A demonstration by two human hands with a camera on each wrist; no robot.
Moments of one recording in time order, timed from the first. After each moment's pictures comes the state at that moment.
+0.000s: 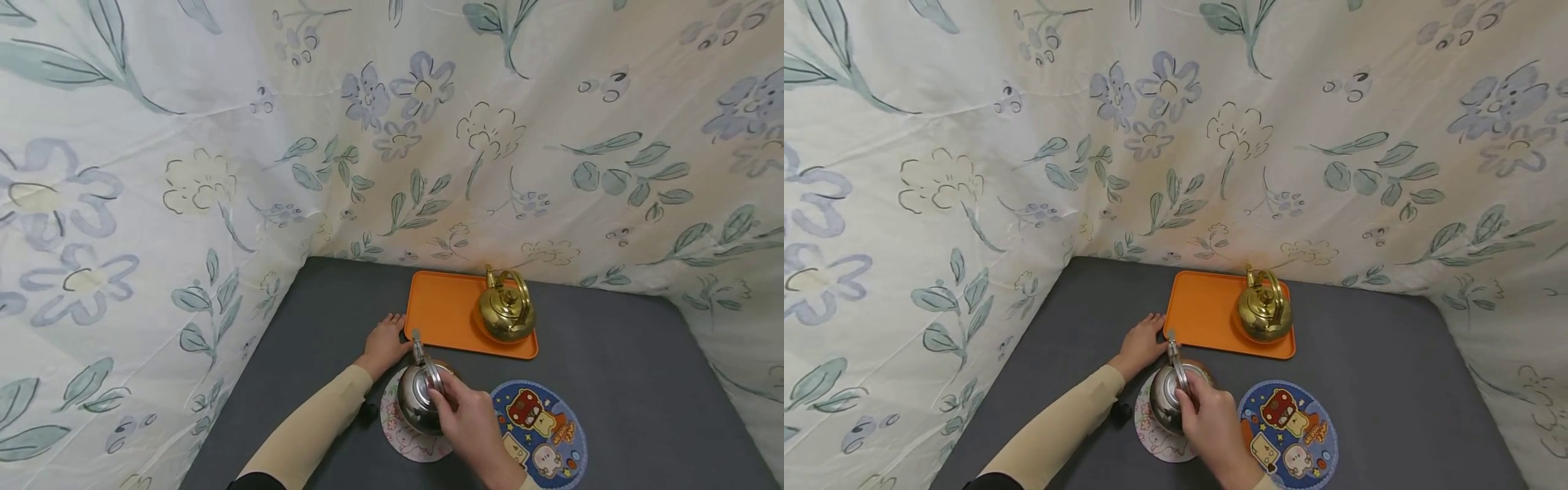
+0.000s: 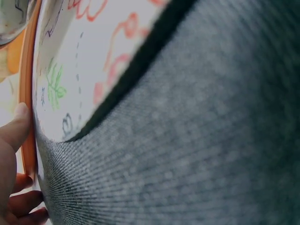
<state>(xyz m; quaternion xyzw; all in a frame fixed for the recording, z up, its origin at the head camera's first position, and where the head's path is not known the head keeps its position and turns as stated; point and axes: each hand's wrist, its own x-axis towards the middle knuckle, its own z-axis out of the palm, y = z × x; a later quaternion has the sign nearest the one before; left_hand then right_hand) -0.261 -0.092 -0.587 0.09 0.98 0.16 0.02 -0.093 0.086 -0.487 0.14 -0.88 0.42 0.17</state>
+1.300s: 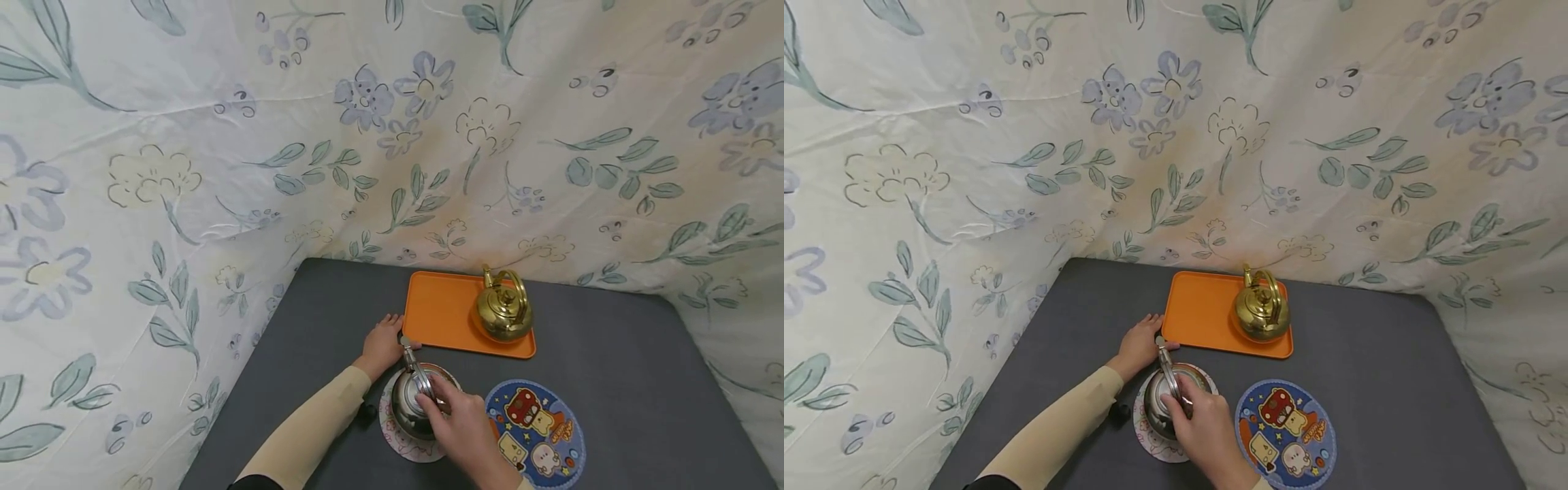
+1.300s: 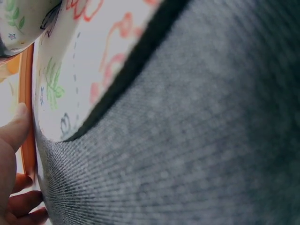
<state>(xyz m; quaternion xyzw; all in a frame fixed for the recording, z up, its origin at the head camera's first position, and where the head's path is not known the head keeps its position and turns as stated) -0.256 -0.099 -0.589 0.08 0.98 0.16 0.02 -0.081 0.074 -0.500 0.15 -0.87 0.45 0.16</state>
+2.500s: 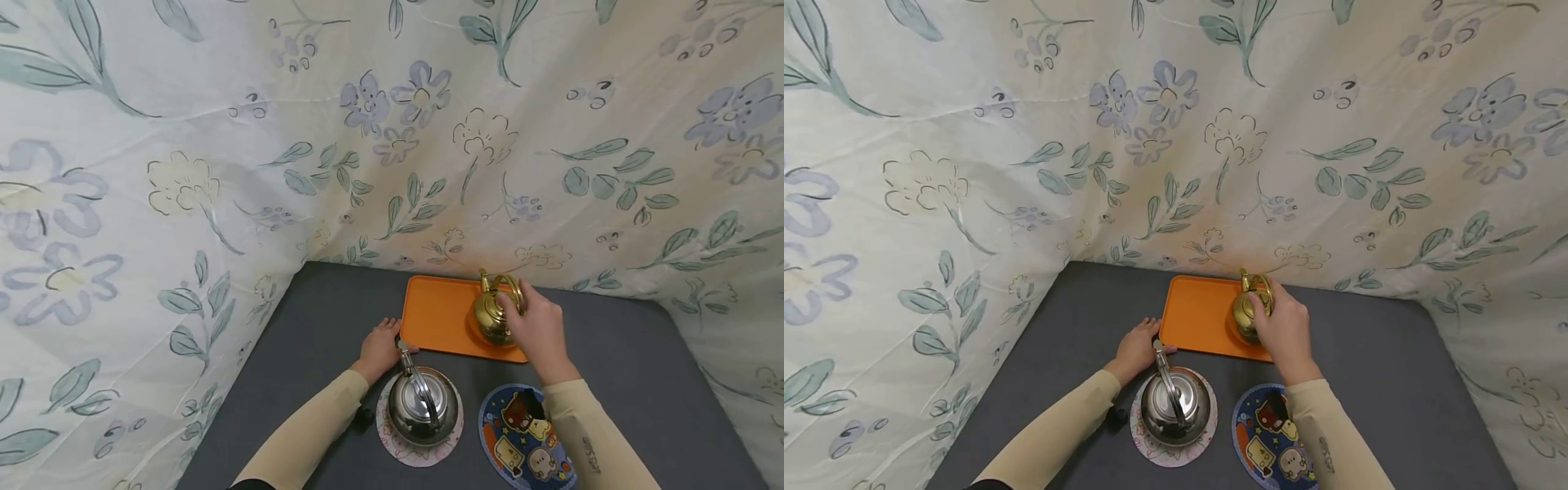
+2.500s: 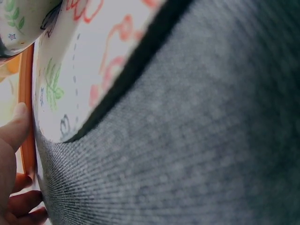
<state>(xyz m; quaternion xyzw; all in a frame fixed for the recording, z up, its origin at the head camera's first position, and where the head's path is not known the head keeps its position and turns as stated) -0.270 -0.098 -0.593 0.09 0.98 0.18 0.01 -0.215 0.193 -0.442 0.06 -0.91 0.30 0.28</state>
